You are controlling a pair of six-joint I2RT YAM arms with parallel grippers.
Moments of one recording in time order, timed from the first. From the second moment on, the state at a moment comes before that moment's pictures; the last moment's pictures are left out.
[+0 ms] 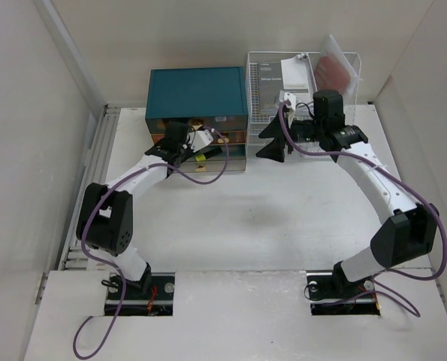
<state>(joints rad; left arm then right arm) -0.35 1.64 1.12 -0.20 -0.25 0.81 0.30 1.50 1.43 -0.41 -1.04 -0.38</state>
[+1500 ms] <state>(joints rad) -0.20 0.80 0.83 -0.22 -0.88 -0.76 0.74 1.97 1.47 -0.24 0.01 -0.41</state>
